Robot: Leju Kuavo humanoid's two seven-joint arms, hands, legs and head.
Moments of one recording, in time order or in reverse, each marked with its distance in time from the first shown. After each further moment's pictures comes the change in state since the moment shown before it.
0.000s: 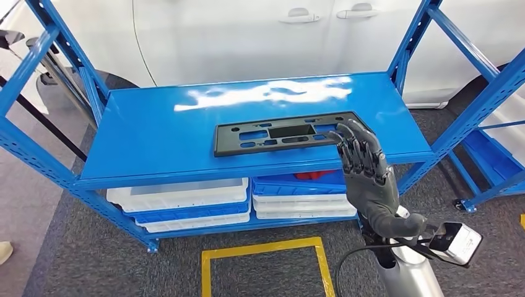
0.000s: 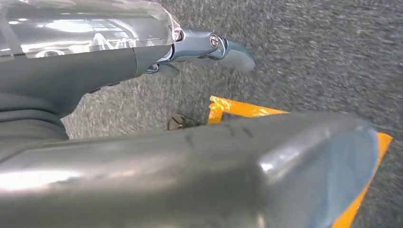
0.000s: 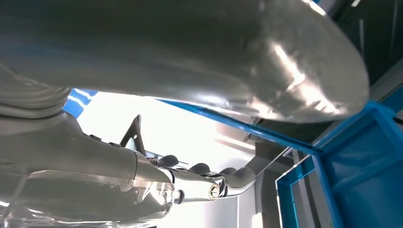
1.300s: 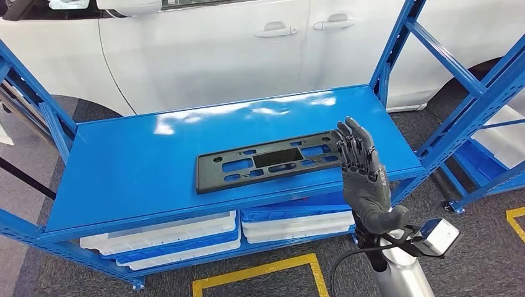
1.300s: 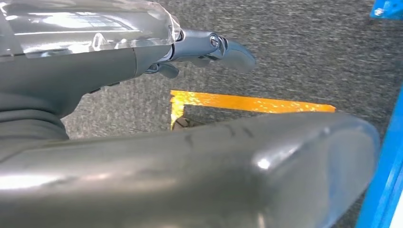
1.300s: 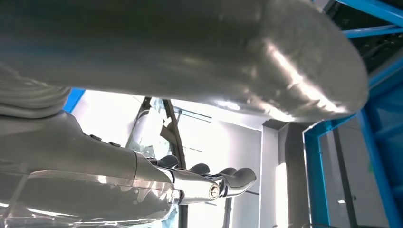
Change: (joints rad) left arm 0.005 -0.001 -0.006 0.001 -0.007 0.001 -0.024; right arm 0.005 0.021 0.021 0.063 0.029 -0.132 0.003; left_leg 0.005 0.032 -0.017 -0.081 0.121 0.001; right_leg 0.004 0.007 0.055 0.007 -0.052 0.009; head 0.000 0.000
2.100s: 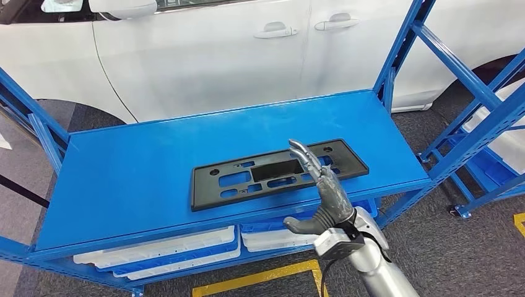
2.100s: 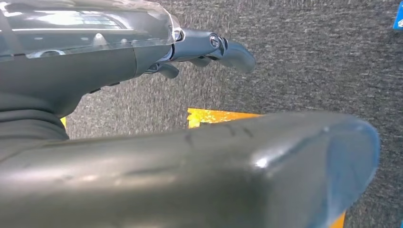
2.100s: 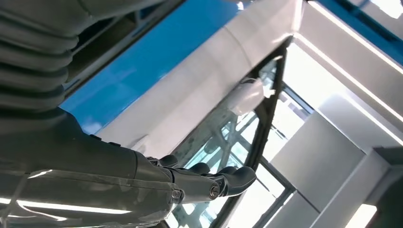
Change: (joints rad) left arm 0.005 0.005 -0.006 0.000 -0.064 0.091 0.098; right arm -0.020 -0.031 0.156 0.164 0.584 -0.407 0.095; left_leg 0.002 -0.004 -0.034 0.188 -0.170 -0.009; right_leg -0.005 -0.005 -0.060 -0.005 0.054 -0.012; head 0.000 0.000
